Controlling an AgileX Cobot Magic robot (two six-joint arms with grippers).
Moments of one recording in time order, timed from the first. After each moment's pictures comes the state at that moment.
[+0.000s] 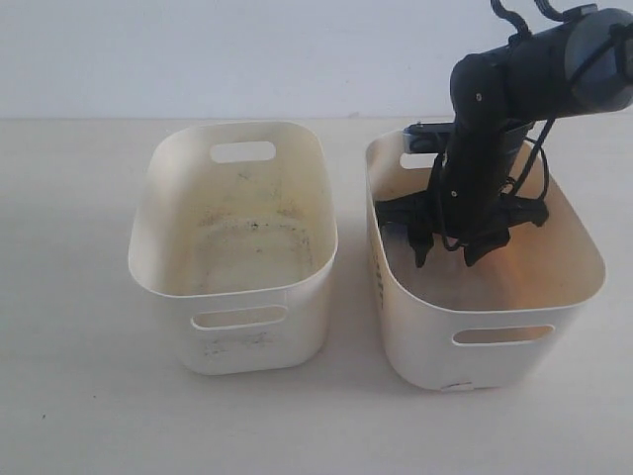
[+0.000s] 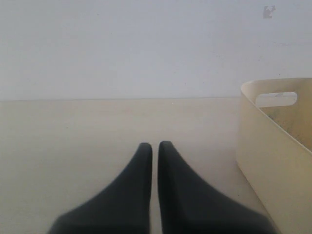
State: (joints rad) left arm 0.00 0.00 0.00 -0.02 0.18 0.02; right arm 0.30 2.00 -1.31 -0.07 0.81 0.42
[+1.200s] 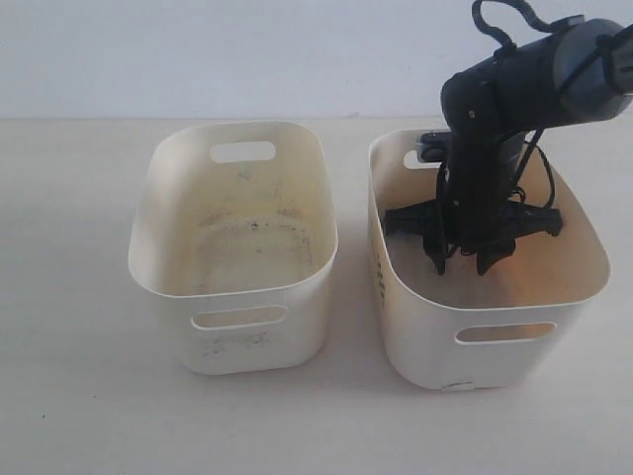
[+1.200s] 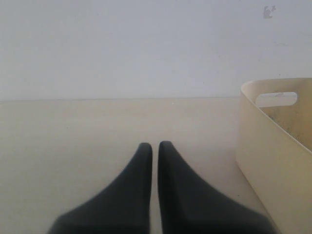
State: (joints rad) left arm 0.00 0.00 0.00 -0.02 0.18 0.02; right arm 0.31 2.01 -1.30 -0.20 0.86 0.63
